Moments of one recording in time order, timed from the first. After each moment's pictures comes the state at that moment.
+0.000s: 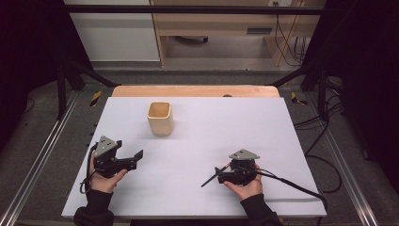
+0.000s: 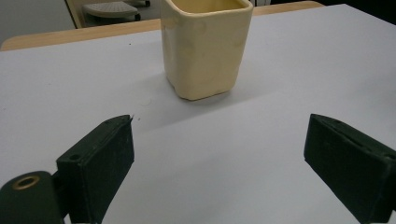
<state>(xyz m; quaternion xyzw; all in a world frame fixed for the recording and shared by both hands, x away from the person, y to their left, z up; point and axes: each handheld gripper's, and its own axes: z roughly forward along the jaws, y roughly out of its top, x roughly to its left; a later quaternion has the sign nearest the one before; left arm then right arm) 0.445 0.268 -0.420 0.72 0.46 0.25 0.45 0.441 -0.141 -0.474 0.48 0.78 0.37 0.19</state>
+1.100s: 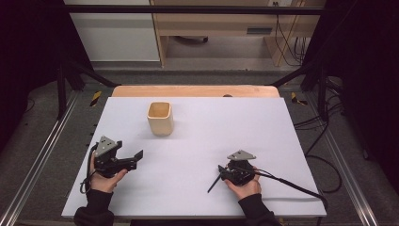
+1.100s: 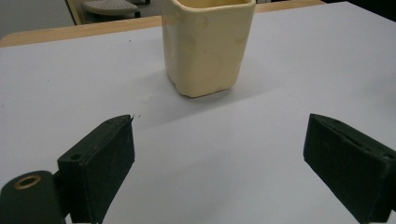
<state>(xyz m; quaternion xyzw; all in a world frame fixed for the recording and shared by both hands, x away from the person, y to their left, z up) 0.446 0.269 -0.423 0.72 0.46 0.25 0.45 0.445 -0.138 -0.484 0.48 0.78 0.34 0.21</state>
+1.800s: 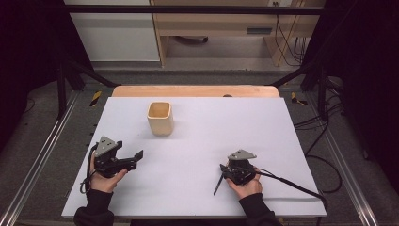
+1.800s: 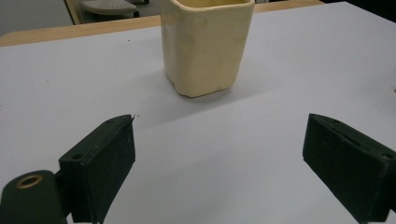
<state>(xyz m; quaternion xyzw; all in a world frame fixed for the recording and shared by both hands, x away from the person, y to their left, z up) 0.446 0.269 -0.423 0.72 0.46 0.25 0.45 0.446 -0.141 -0.482 0.46 0.79 0.34 0.20</state>
